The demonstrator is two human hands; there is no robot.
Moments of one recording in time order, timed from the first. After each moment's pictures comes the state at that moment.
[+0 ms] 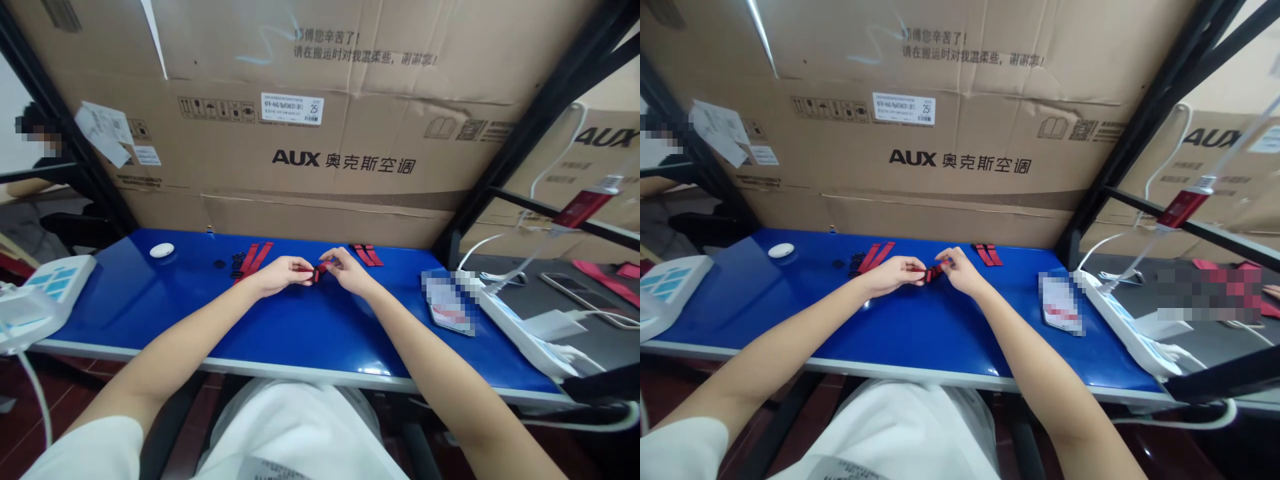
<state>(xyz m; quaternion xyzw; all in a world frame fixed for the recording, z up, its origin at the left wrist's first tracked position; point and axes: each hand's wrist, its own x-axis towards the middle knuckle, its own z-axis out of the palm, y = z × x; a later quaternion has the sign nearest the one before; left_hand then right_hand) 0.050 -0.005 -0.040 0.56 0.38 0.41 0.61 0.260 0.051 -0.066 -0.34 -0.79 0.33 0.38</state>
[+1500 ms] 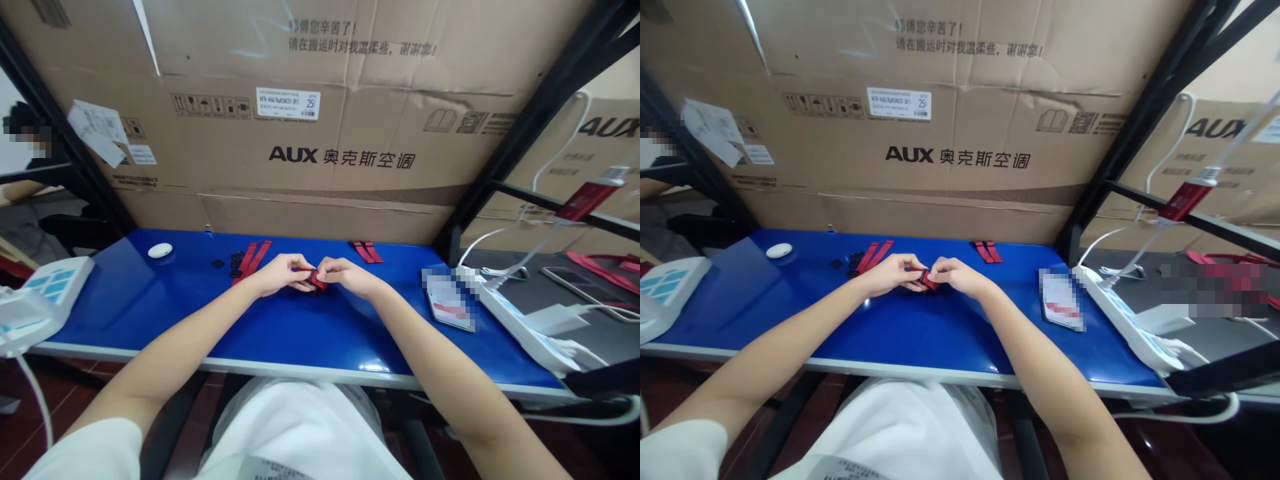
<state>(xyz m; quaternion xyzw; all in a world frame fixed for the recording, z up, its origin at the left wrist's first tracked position) 0.050 -0.010 -0.037 0.59 0.39 0.39 0.60 0.262 0.030 -0.039 -0.27 -0.77 0.52 0.27</state>
